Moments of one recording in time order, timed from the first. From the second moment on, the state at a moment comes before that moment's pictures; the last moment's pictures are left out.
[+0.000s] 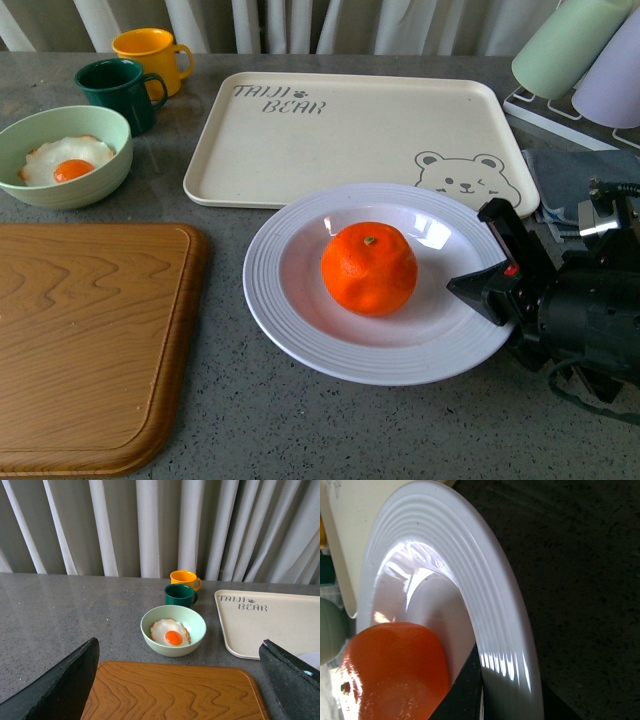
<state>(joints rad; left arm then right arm) 0.00 0.02 0.01 0.00 0.00 -0.01 0.29 1.91 0.45 0.77 -0.12 1.05</state>
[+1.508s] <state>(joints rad) 0.00 0.02 0.01 0.00 0.00 -0.01 0.28 2.19 1.12 0.67 -0.12 1.07</state>
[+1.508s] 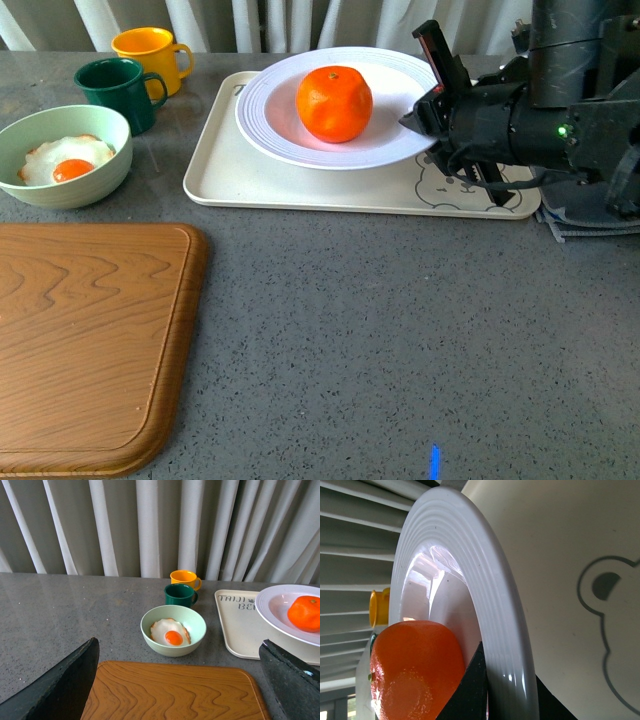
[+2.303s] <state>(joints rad) 0.00 0.02 0.01 0.00 0.00 -0.01 0.29 2.29 1.24 0.55 -0.10 1.04</state>
